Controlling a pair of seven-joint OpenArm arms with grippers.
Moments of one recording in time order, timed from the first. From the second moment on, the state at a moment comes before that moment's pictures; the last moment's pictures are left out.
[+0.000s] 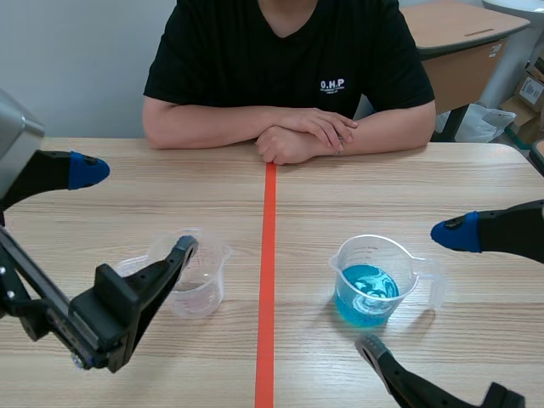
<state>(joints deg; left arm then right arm) 41.4 -33.1 2.7 127.7 -8.5 -13.1 1.5 -59.3 46.0 7.1 129.5 14.3 18.9 7.1</state>
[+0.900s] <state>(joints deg) 42.3 -33.4 -1.4 127.7 -13.0 -14.3 0.2 -59.3 46.0 7.1 129.5 14.3 18.9 7.1</state>
